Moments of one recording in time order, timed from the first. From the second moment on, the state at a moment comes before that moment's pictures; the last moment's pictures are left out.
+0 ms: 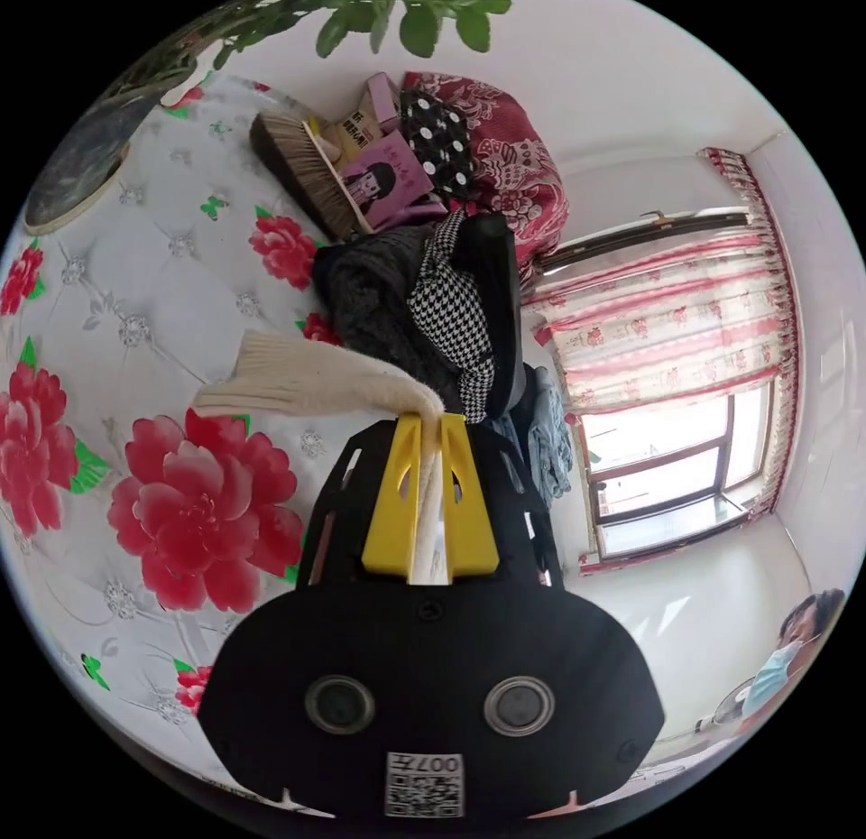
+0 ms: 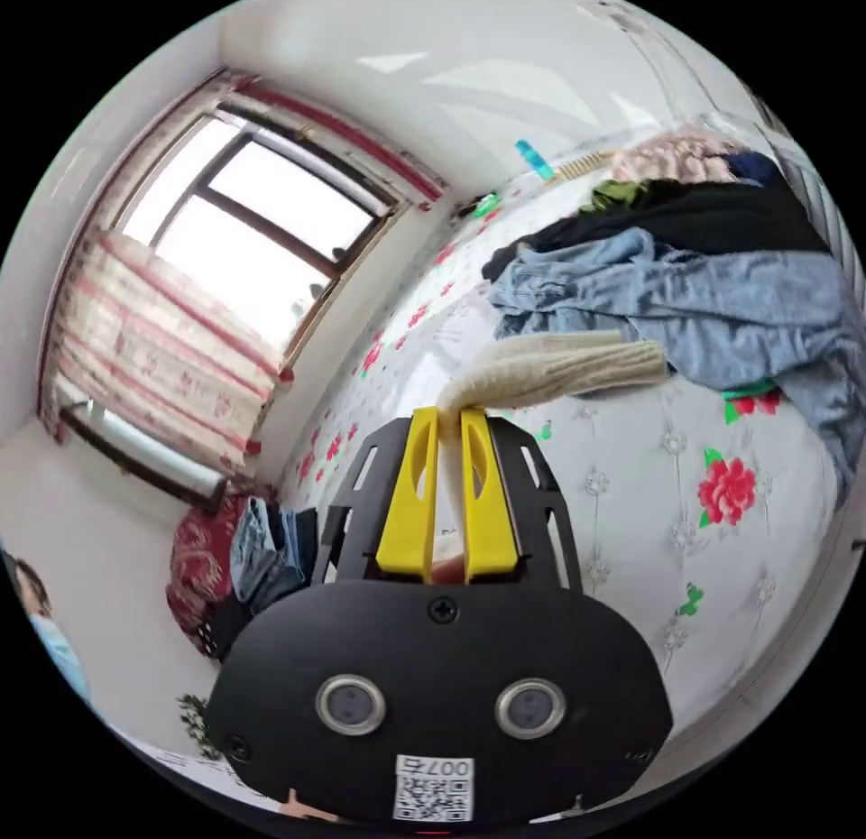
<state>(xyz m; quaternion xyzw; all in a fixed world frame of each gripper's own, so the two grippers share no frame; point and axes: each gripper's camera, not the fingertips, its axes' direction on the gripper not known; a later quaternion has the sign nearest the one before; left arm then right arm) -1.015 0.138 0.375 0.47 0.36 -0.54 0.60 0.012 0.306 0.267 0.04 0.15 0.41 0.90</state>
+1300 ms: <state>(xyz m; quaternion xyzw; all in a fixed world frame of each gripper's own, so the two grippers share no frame) -0.363 -0.151 0.437 0.28 0.13 0.19 0.93 -0.172 0.292 0.490 -0.26 0.00 0.28 0.92</state>
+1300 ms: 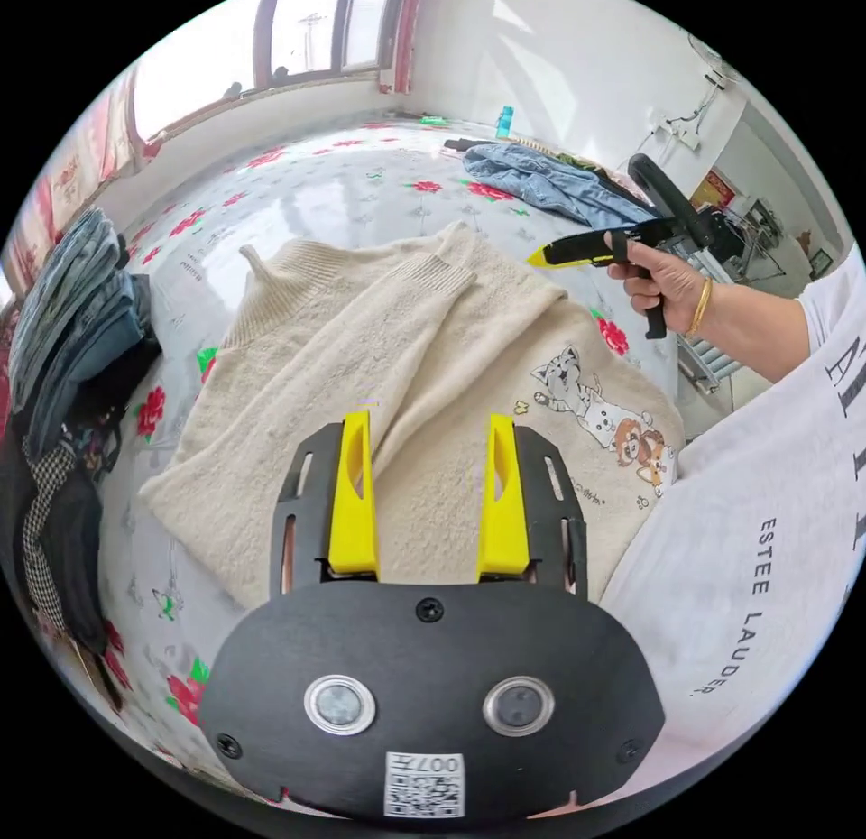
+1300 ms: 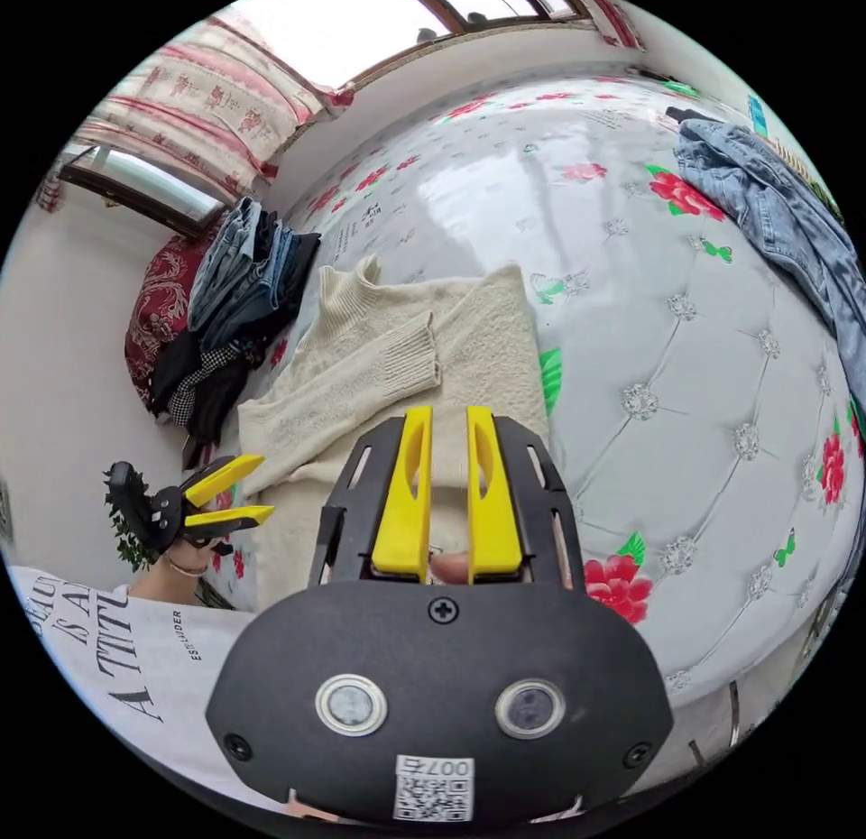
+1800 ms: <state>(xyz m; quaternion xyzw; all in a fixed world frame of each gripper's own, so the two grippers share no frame) -0.533 -0.158 0.540 0.24 0.16 -0.07 0.95 -0.206 0.263 0.523 -0.31 0.04 0.11 0.94</state>
